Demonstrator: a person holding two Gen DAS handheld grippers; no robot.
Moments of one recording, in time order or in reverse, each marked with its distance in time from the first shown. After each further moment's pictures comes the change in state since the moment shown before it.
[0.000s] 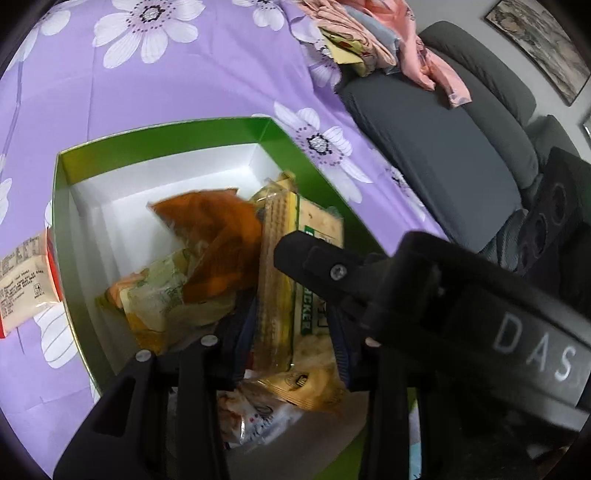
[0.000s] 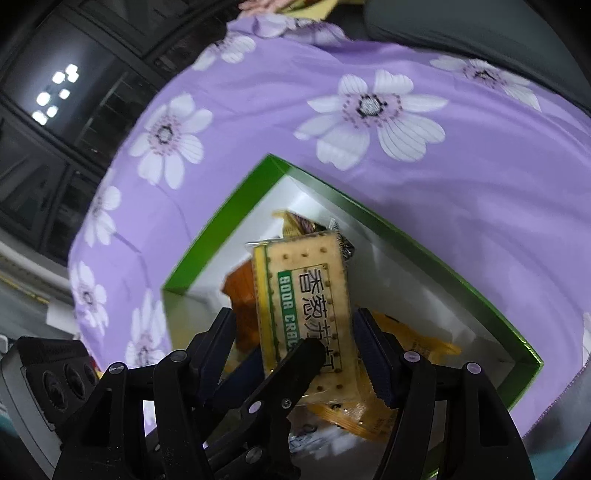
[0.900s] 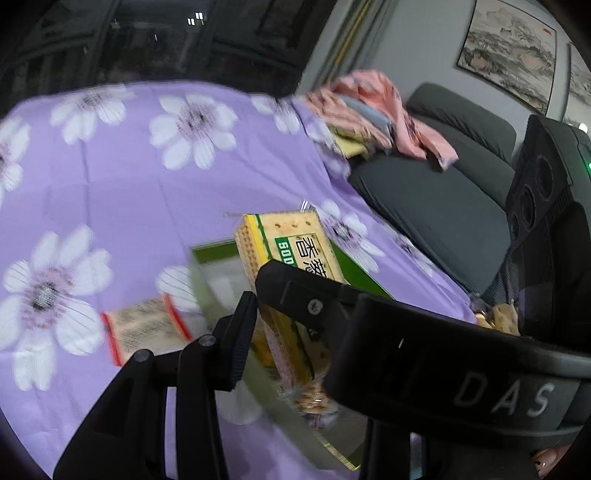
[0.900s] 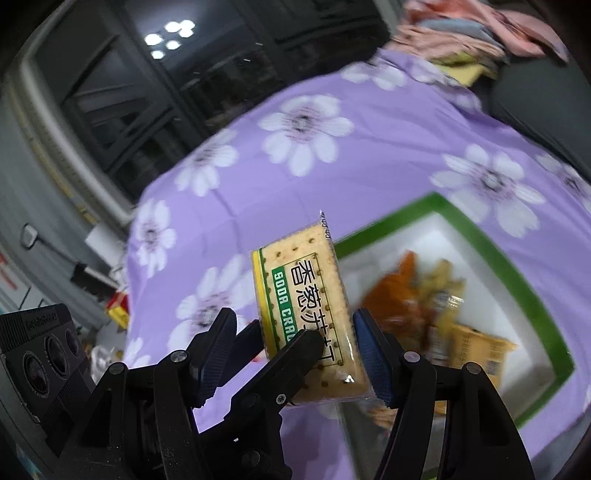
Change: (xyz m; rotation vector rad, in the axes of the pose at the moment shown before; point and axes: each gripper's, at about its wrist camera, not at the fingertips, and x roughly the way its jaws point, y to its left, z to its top) left arm -0.118 0.030 -0.017 0.087 -0.312 0.081; right arm -0.037 0.108 -0.046 -0.362 -0.078 0.156
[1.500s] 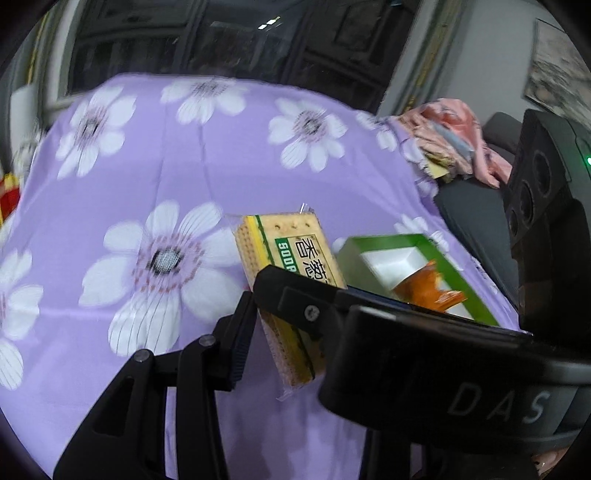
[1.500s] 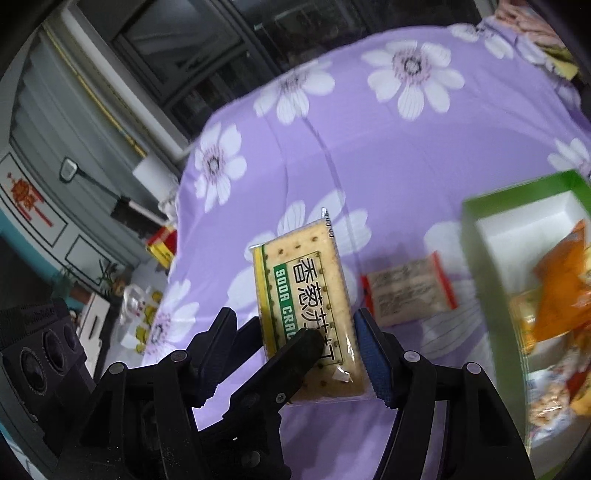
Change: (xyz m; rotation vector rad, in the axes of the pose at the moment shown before) left arm -0.078 0.094 -0.025 -0.104 -0.085 0.261; right arm 0.063 0.107 -0.041 -0.173 0.149 0.214
